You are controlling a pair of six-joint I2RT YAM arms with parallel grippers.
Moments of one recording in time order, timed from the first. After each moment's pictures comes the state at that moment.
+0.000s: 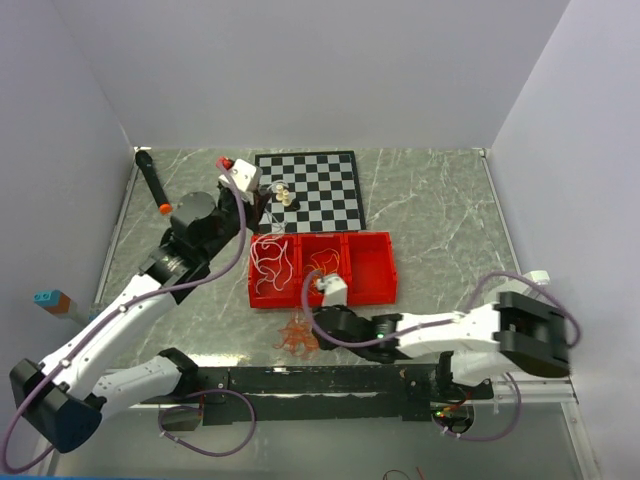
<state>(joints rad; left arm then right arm) -0.60 1.00 0.98 0.00 -0.03 0.02 1.33 1.38 0.59 -0.01 0.41 0.74</state>
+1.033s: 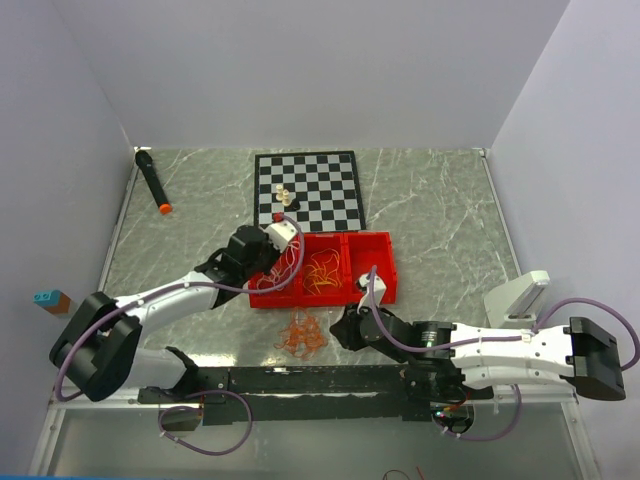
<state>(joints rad) -0.64 1.30 0.63 0.17 -0.12 0.24 1.33 0.88 0.39 -0.10 0.43 0.88</state>
